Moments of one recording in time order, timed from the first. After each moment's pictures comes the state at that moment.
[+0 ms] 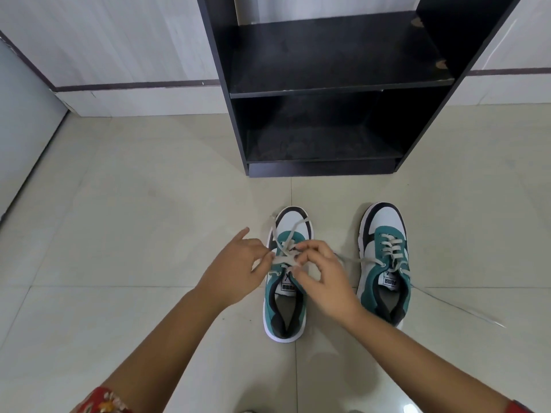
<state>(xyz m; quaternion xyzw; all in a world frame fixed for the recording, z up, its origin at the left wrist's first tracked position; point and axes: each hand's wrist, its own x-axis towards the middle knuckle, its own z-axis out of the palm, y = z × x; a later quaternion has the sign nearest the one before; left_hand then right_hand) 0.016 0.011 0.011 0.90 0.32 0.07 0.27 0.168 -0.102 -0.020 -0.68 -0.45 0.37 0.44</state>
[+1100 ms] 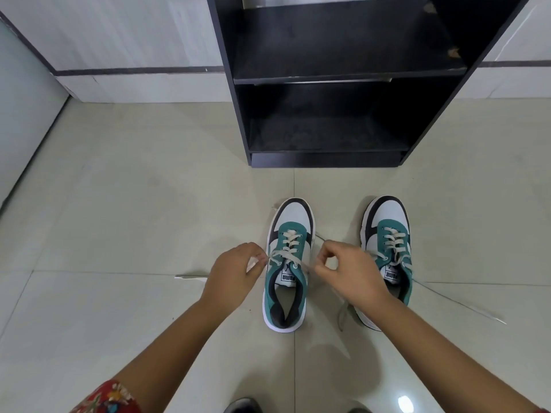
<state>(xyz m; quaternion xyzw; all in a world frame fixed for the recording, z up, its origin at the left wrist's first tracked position) -0.003 -0.010 -0.031 0.83 0.44 0.12 0.32 0.200 -0.111 -0.005 -0.78 -0.51 0.29 0.22</state>
